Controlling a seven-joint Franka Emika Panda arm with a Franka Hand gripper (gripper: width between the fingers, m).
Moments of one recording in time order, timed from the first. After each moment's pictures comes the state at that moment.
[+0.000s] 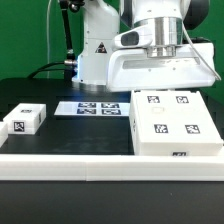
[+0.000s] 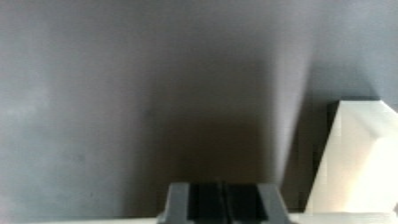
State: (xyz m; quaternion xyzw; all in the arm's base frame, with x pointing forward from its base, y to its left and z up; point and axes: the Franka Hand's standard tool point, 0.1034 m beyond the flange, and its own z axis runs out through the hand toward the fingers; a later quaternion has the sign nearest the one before) arm 0.501 0.087 0.049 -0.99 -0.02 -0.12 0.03
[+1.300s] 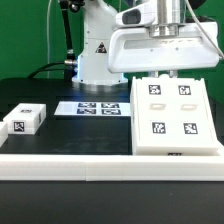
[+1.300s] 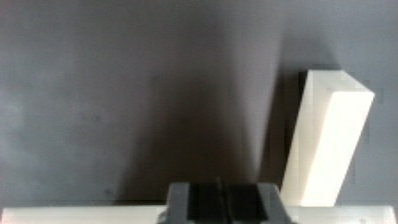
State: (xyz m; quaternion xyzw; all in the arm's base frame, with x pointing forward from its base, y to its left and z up) arm 0.504 0.085 0.089 -0.99 -0.03 -0.09 0.04
